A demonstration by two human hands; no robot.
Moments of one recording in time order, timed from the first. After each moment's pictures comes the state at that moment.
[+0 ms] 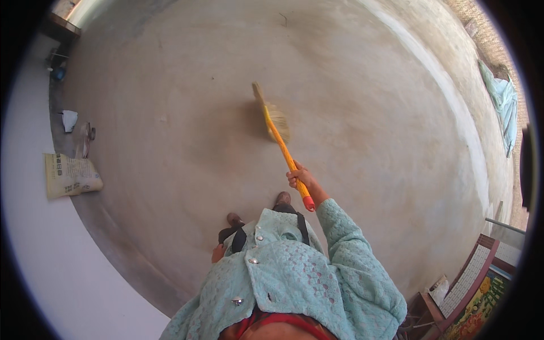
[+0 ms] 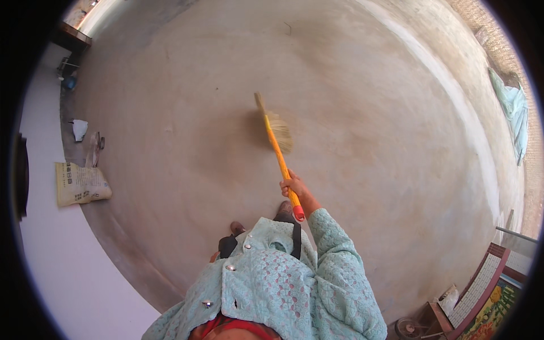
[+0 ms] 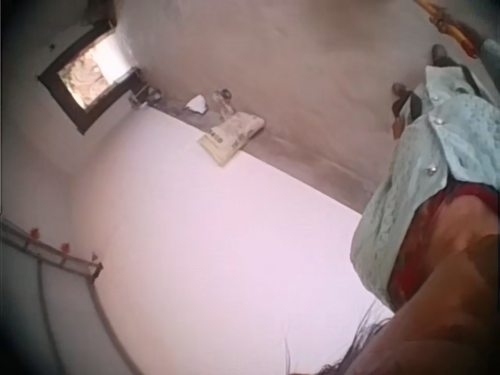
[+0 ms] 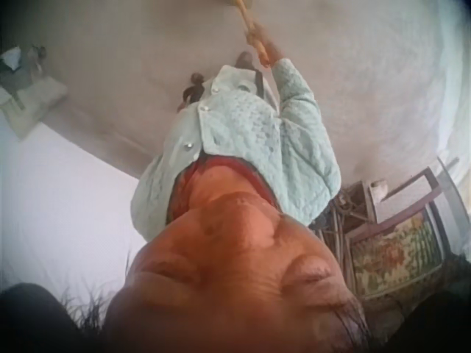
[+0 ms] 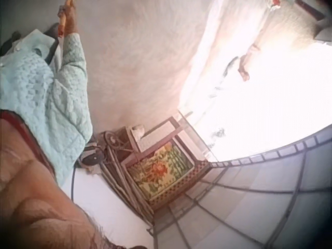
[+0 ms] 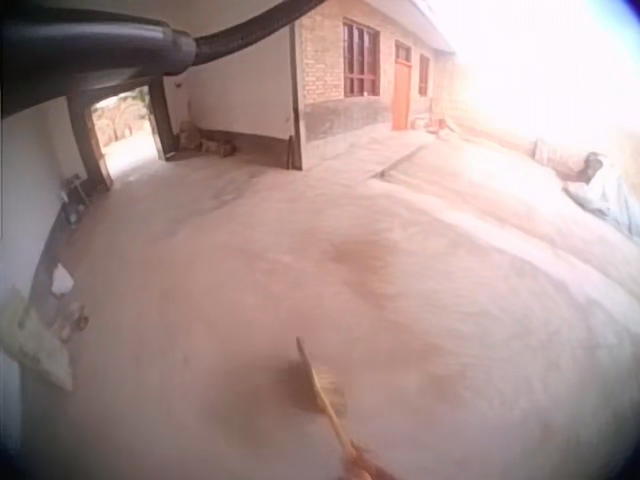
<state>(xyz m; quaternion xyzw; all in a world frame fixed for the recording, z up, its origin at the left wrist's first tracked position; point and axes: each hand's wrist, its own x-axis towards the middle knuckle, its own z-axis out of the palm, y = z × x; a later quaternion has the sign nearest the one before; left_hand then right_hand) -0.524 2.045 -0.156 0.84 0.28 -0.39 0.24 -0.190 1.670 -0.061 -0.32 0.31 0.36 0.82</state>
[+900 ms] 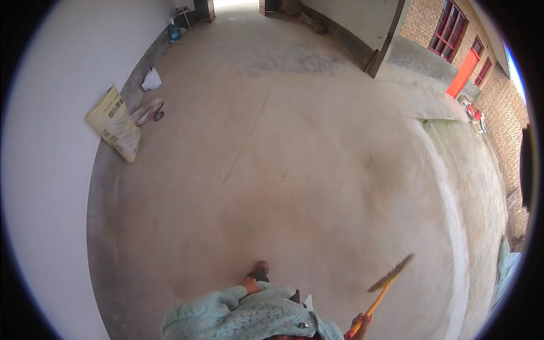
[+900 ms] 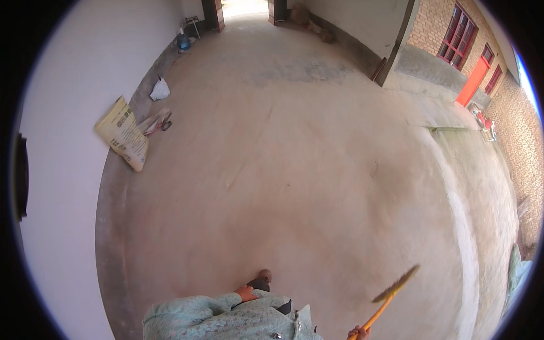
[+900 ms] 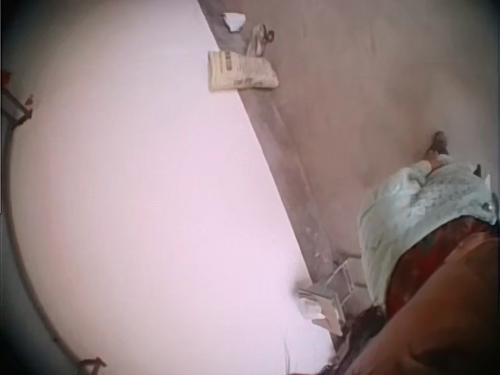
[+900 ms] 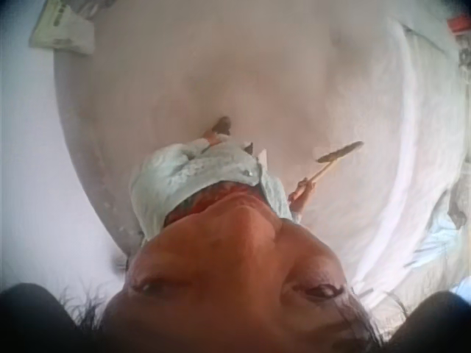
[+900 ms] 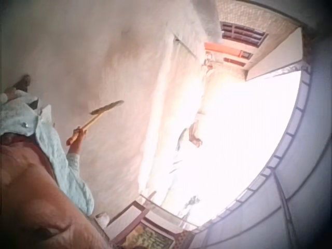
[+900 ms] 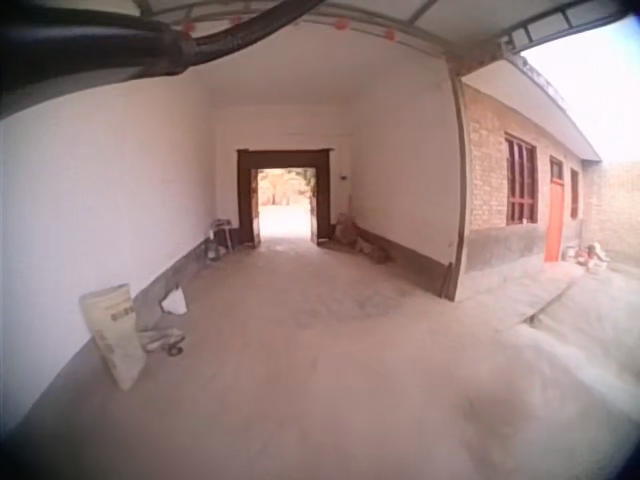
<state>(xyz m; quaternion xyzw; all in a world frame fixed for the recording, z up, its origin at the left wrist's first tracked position) -0.212 1.958 -0.134 0.81 0.20 -0.42 0.35 -0.120 1.517 0.055 -0.39 0.41 0.06 0.82</state>
